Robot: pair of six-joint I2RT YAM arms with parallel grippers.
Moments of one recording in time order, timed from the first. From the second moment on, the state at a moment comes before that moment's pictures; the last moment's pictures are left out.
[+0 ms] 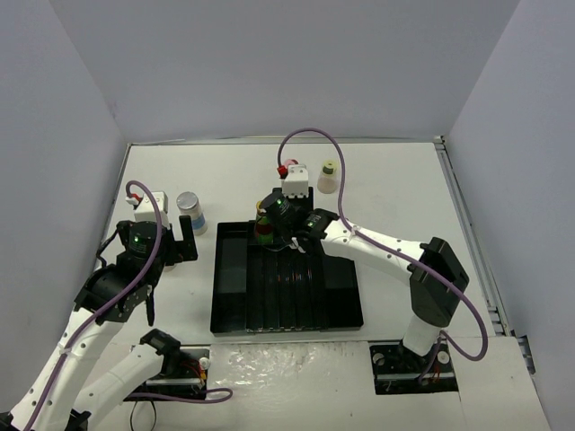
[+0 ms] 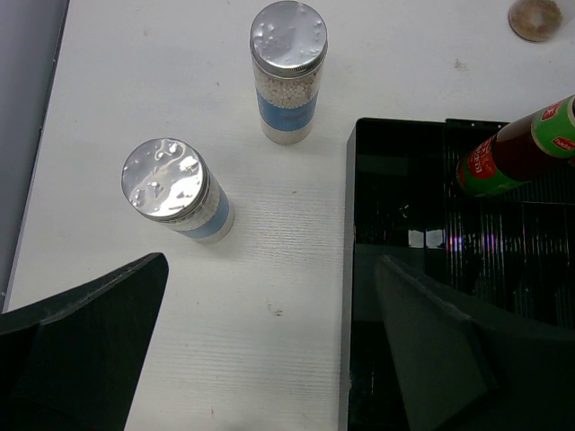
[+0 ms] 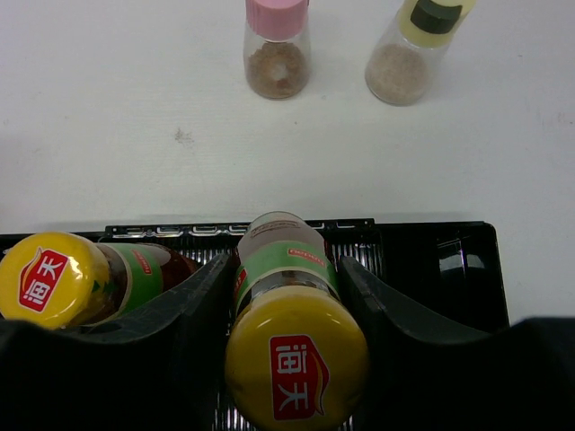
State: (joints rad) left arm -0.46 0.71 0.97 -0.85 -0.45 -0.31; right arm 0.93 1.71 1.32 -0.36 0.80 0.57
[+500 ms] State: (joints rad) left arm -0.46 0.71 0.97 -0.85 -0.45 -0.31; right arm 0.93 1.68 1.29 -0.37 0.81 0.59
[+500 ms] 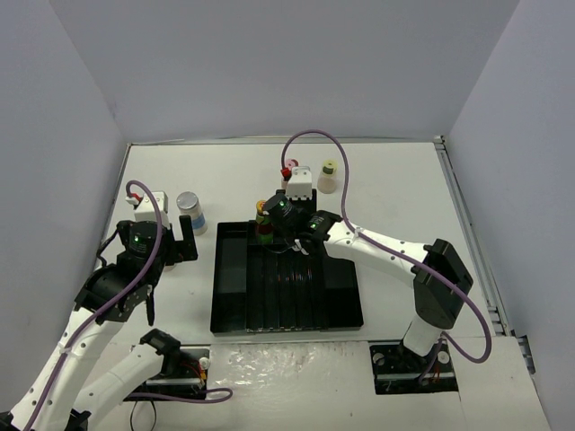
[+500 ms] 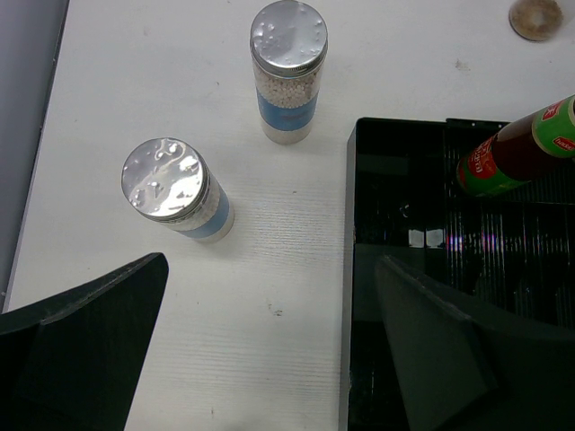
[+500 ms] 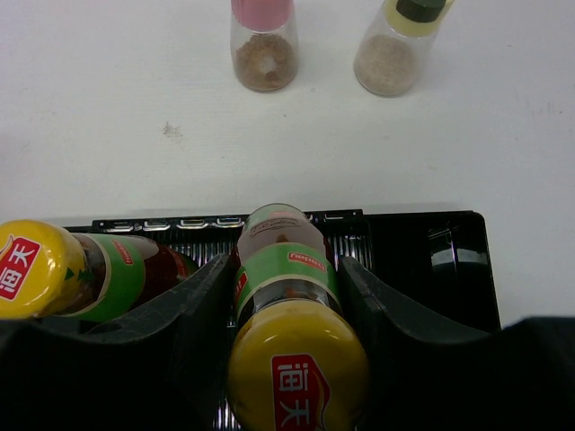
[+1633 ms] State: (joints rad) left arm -0.46 0.72 0.97 -0.85 -0.45 -0.31; right arm 0.96 1.66 1.27 -0.45 0.81 0.61
